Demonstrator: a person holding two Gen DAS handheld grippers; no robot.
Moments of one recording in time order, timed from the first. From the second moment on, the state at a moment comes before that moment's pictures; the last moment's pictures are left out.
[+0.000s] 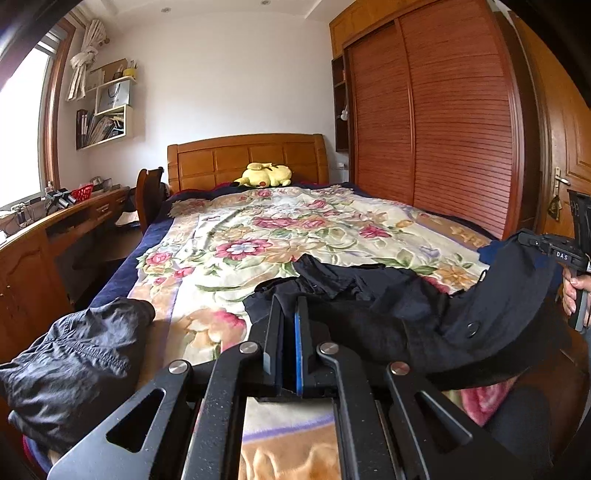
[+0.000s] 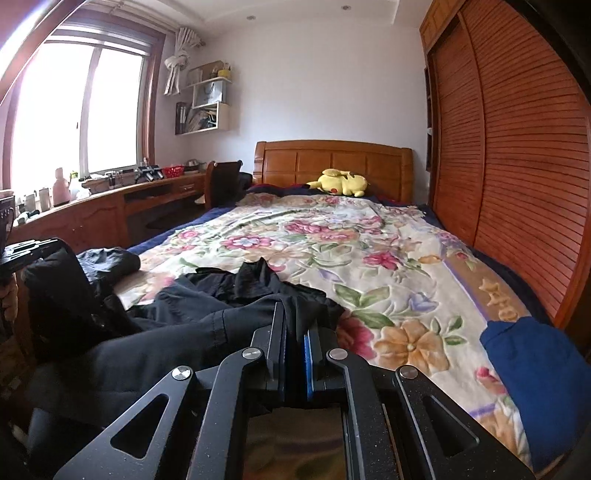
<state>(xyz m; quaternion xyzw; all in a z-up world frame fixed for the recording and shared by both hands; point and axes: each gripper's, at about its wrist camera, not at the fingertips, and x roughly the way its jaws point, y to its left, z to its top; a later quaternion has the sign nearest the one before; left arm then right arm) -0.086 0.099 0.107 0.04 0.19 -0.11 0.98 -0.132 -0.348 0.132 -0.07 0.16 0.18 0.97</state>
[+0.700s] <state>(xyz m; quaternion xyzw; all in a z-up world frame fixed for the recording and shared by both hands) 0.088 0.115 0.066 0.03 0.25 -0.08 0.96 0.047 -0.309 0.118 -0.10 0.23 0.17 0.95</state>
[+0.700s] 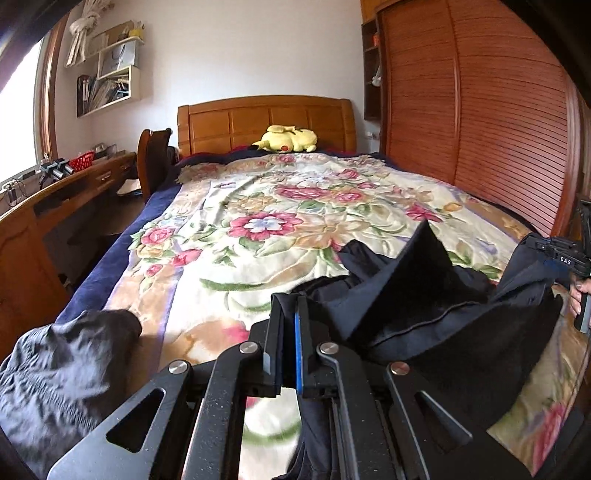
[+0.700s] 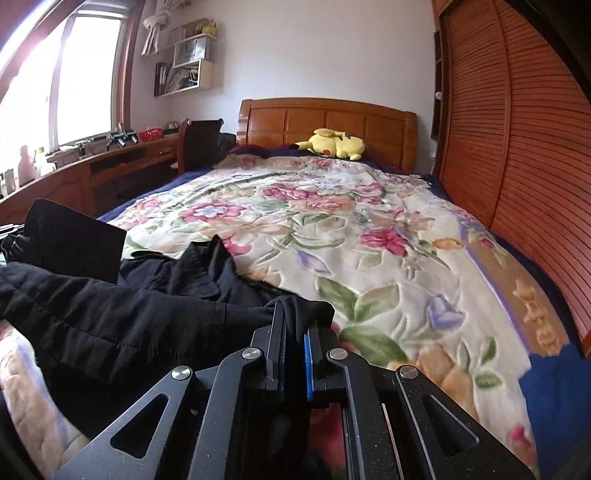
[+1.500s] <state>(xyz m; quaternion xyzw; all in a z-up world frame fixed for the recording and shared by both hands) 0.226 0.119 0.064 0.06 0.27 -0.02 0.96 0.200 -0.222 0.123 -0.14 0.24 0.10 0.96</state>
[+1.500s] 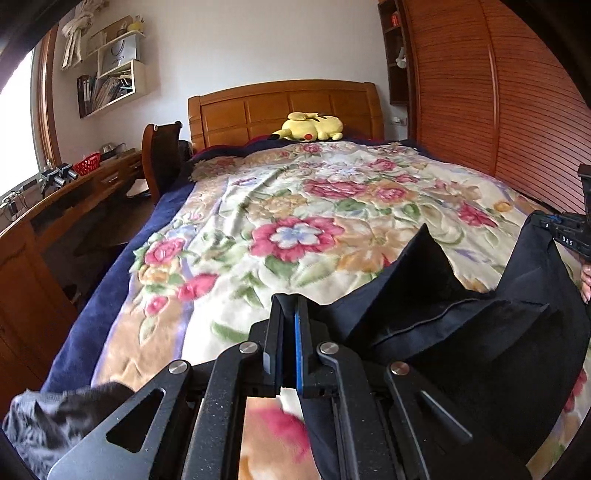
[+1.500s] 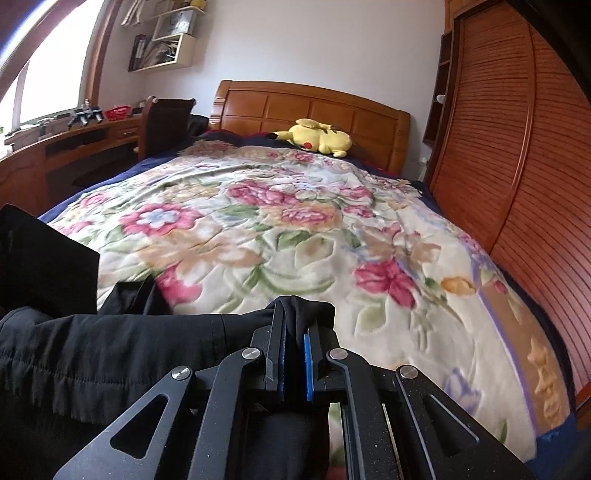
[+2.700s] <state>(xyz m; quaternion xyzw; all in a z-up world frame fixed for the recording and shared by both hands) 0.134 0.093 0.025 0.03 0.31 -0.08 0.95 0.087 -0.279 0.119 0.01 0.28 0.17 0.95</state>
